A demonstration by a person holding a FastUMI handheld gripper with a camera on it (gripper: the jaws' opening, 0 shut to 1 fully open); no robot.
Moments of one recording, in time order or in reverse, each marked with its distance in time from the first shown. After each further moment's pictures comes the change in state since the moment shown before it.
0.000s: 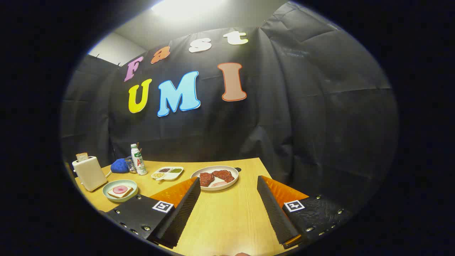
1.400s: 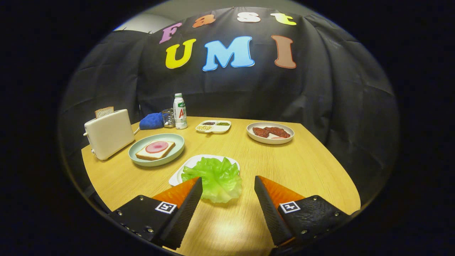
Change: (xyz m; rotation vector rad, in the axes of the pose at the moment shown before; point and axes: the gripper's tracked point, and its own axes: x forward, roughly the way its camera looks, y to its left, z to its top) arm -0.041 0.162 -0.144 -0.161 0.365 0.187
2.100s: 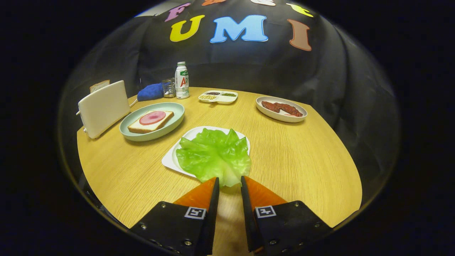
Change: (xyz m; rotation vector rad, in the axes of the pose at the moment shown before) arm 0.018 0.008 -0.030 -0.110 0.183 -0.021
